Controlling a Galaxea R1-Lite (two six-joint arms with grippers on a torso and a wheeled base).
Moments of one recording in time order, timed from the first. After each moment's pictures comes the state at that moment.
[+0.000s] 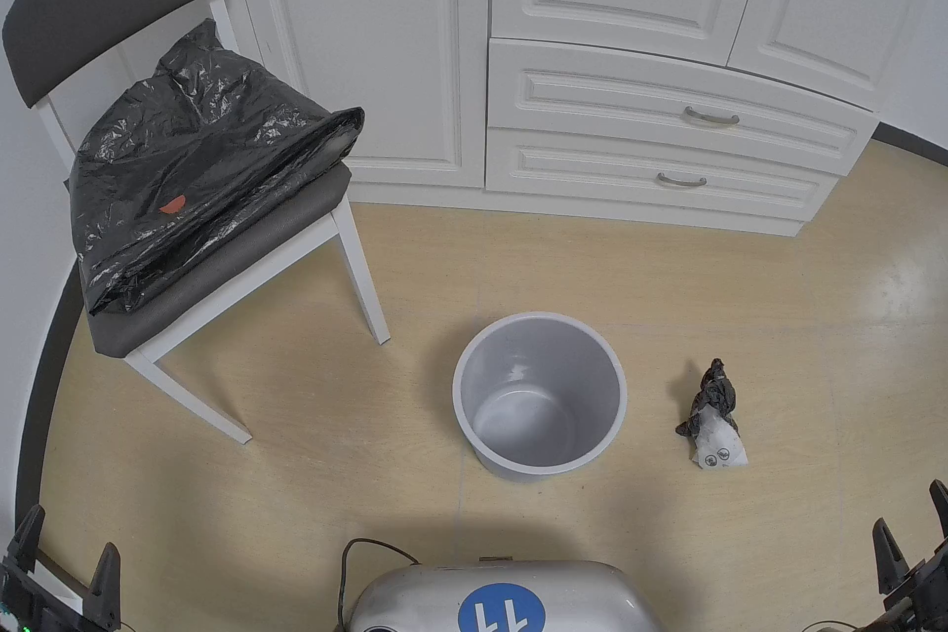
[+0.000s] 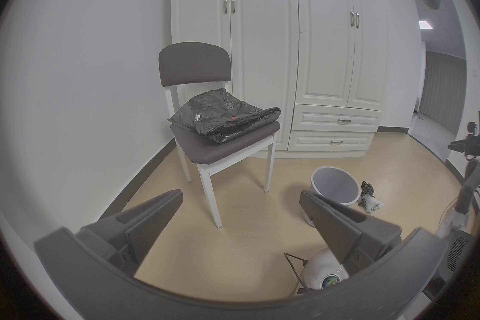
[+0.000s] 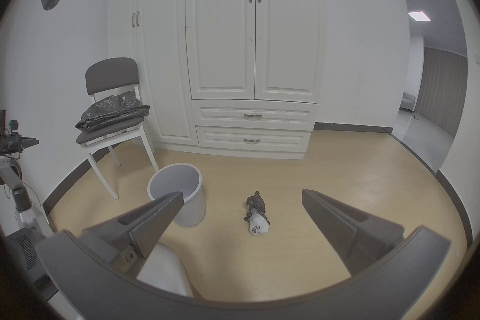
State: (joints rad) left arm 0.00 0.02 -0.02 0.00 0.00 0.01; right arm 0.00 0.02 -0.02 0.00 0.01 -0.02
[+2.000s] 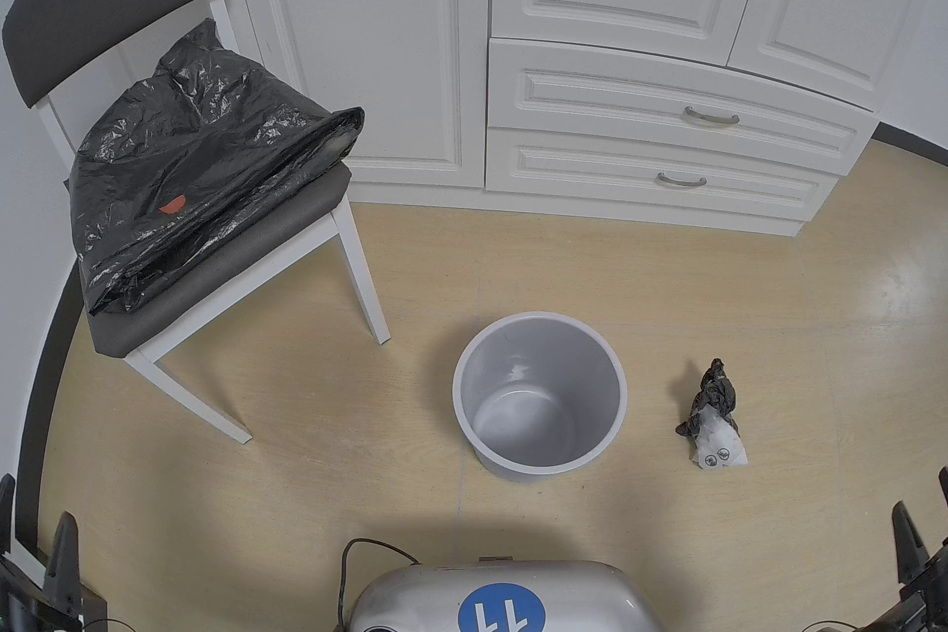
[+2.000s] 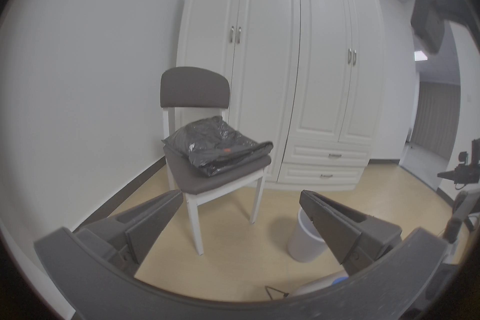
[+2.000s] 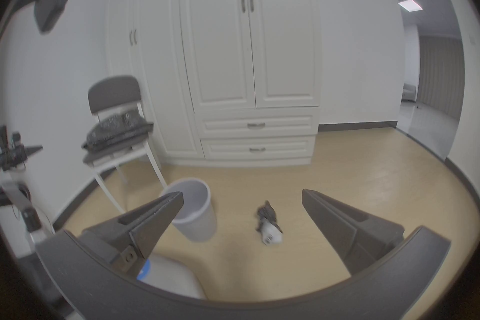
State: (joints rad) left arm 0.00 0.02 -0.06 -0.14 -0.05 -0.10; right arm 0.00 0.02 -0.04 -0.06 0.05 0.08
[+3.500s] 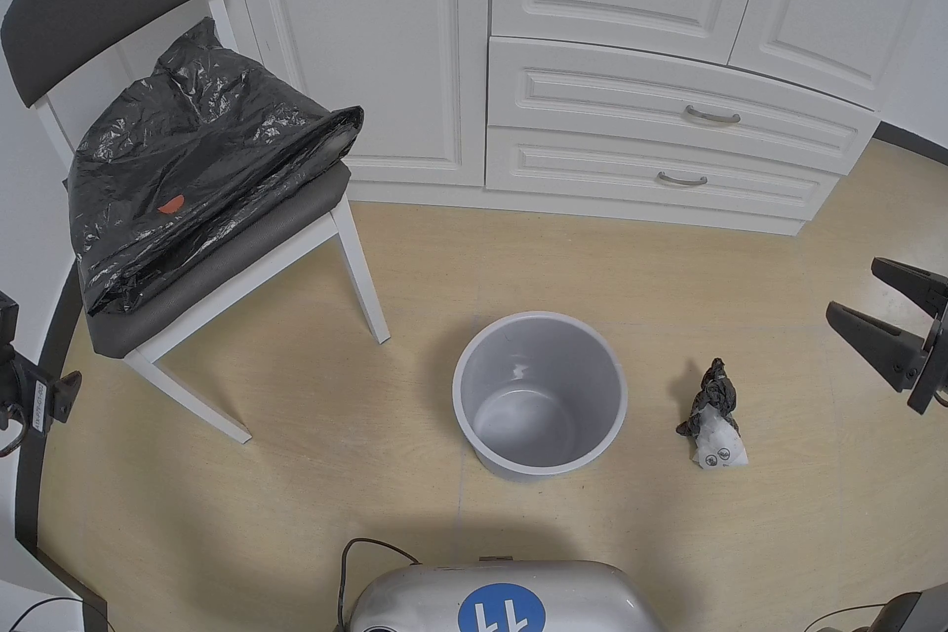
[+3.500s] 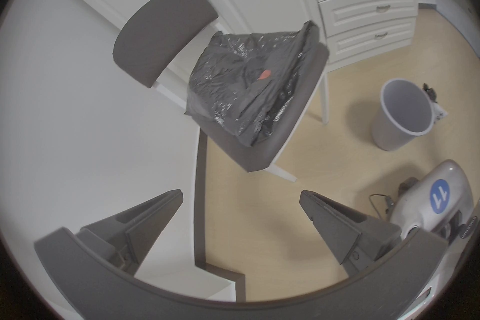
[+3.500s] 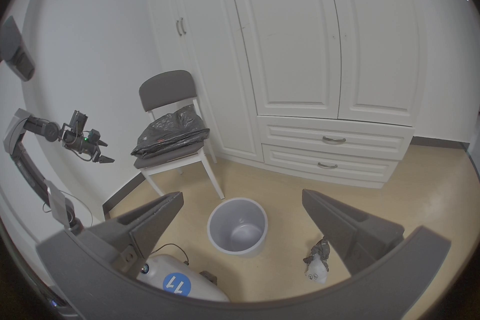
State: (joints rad) left arm 0.07 1.02 -0.66 0.11 0.30 0.47; right arm 0.47 0.94 -0.58 -0.30 0.00 -0.01
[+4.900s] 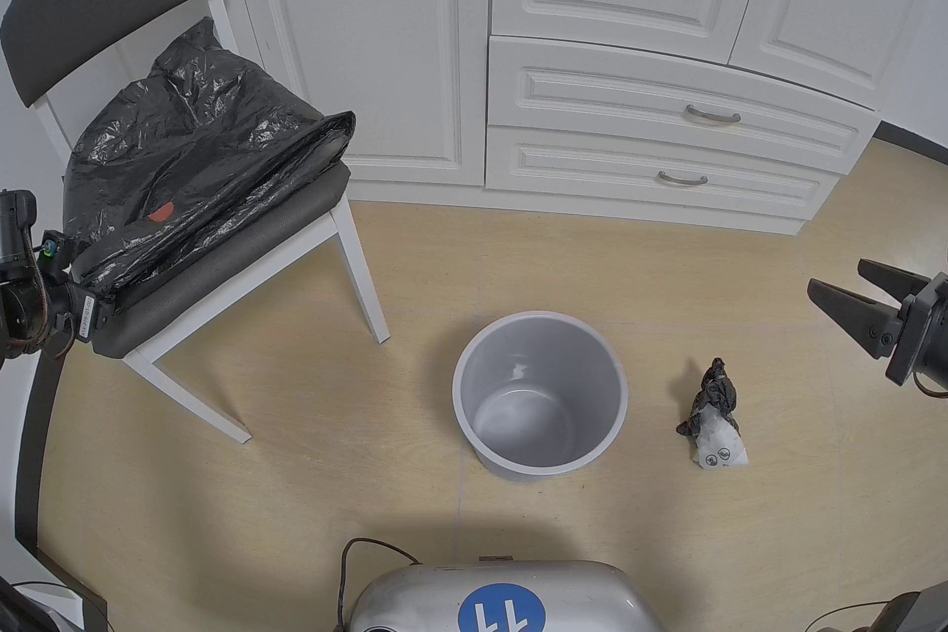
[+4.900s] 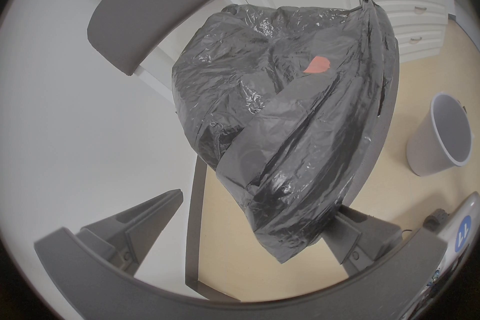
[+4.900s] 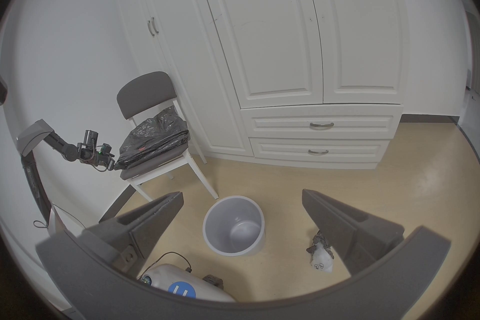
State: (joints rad) left arm 0.26 1.56 -0.80 -0.33 0.18 0.48; right arm 0.42 1.03 -0.59 -0.34 -0.03 0.09
